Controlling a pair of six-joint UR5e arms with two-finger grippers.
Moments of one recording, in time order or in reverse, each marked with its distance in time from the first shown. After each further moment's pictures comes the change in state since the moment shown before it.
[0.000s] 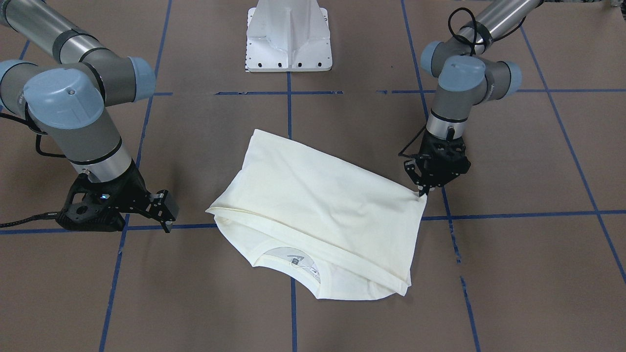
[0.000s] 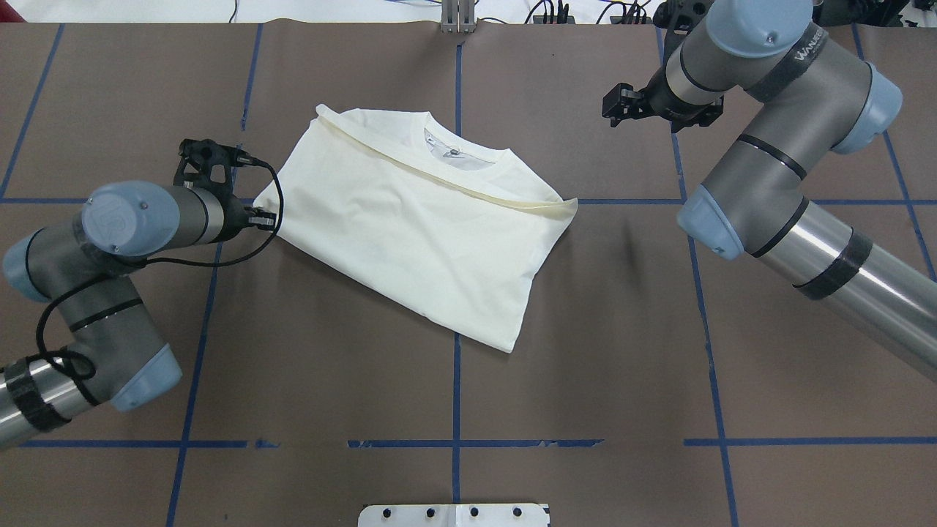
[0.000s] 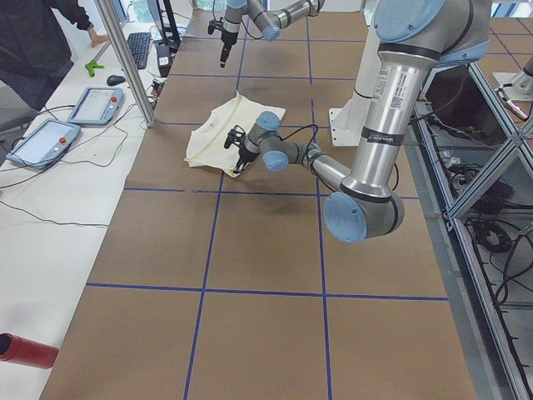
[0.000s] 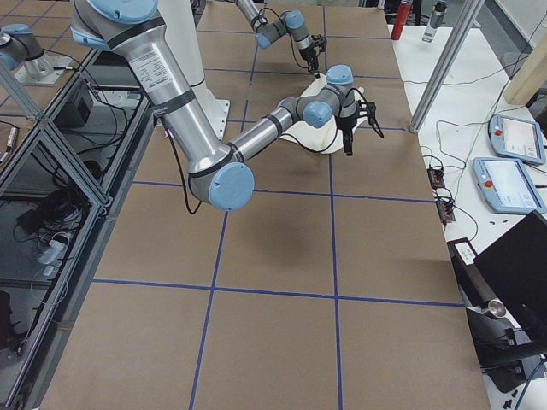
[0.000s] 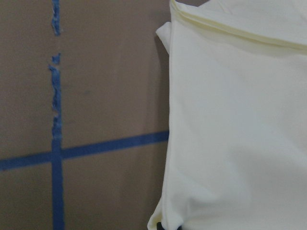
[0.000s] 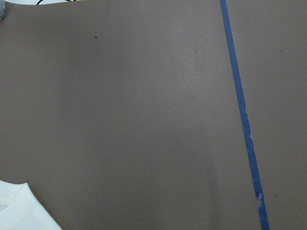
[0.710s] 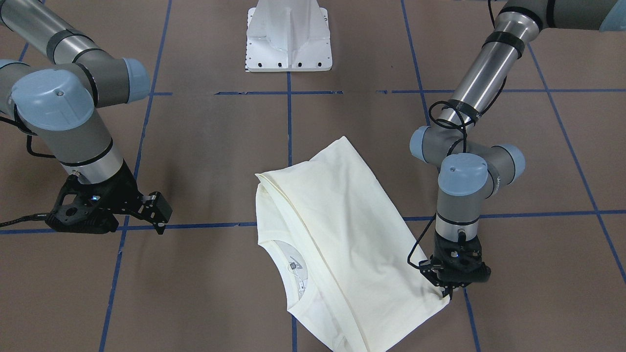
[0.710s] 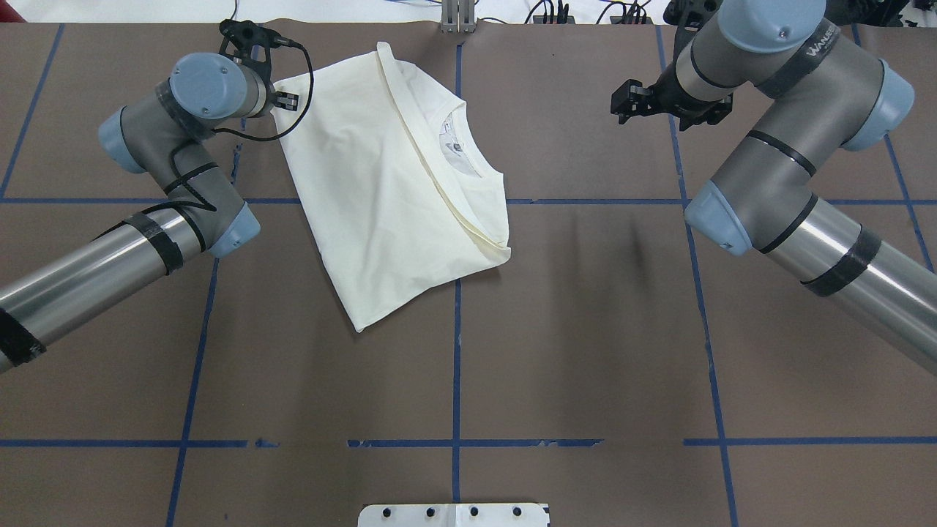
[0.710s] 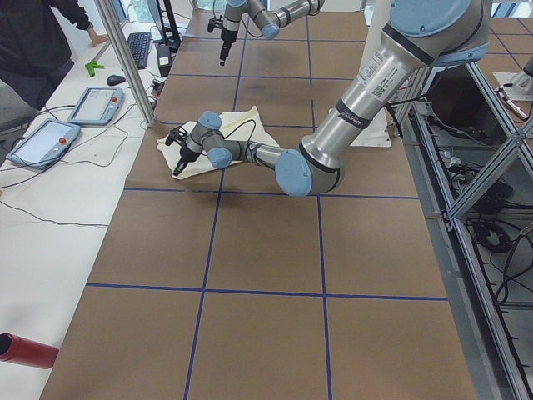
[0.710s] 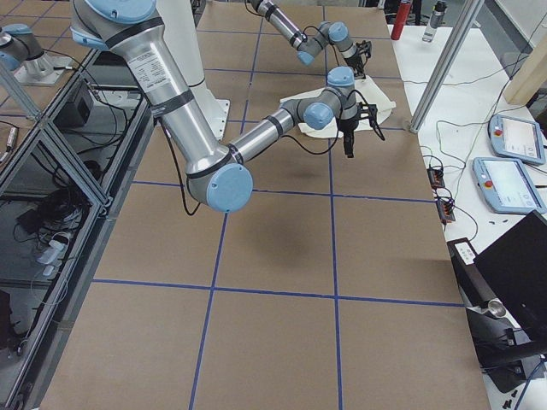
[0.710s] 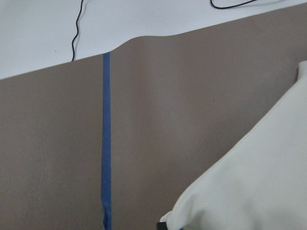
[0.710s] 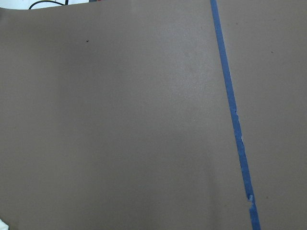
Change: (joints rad) left arm -0.153 -0.403 0.618 -0.193 0.057 0.111; right arm 0.015 -0.008 0.002 0.000 0.011 0.002
